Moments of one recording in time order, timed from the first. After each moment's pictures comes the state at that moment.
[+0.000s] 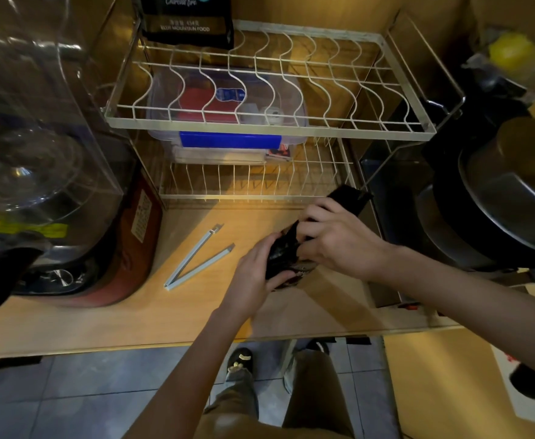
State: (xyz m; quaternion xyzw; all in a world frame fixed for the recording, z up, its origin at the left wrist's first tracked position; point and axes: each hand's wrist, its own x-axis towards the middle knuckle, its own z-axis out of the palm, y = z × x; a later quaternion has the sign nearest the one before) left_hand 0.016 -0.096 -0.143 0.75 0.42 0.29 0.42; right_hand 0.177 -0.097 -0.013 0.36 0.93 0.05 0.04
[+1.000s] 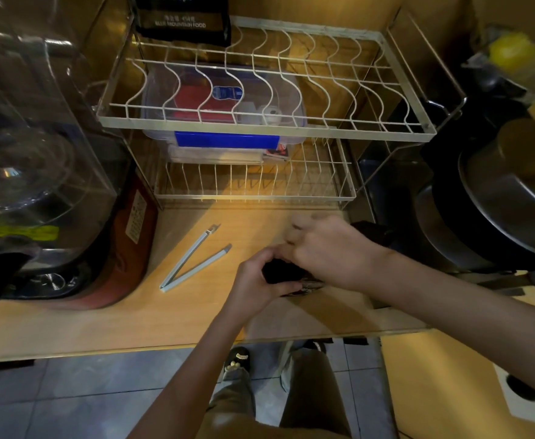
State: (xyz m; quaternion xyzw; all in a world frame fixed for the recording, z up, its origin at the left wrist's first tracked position) left_hand 0.020 -0.102 -0.125 0.63 0.43 0.31 0.57; right_hand 0.148 -0.103 0.005 0.41 0.89 0.04 0.20
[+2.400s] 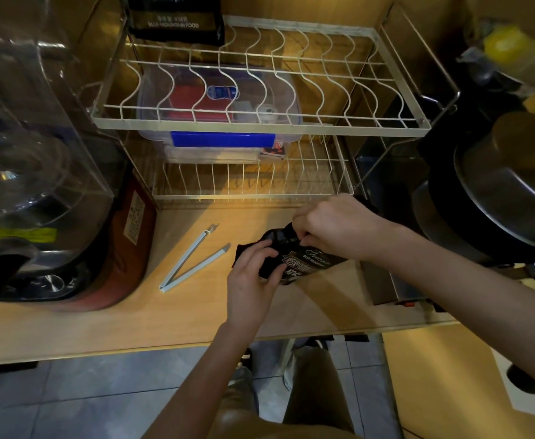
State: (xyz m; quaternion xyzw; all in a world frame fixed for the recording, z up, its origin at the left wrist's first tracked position) left_hand 0.023 -0.119 -0.120 0.69 0.49 0.43 0.31; right_hand 0.173 -0.083 0.007 0.49 0.86 -0.07 0.15
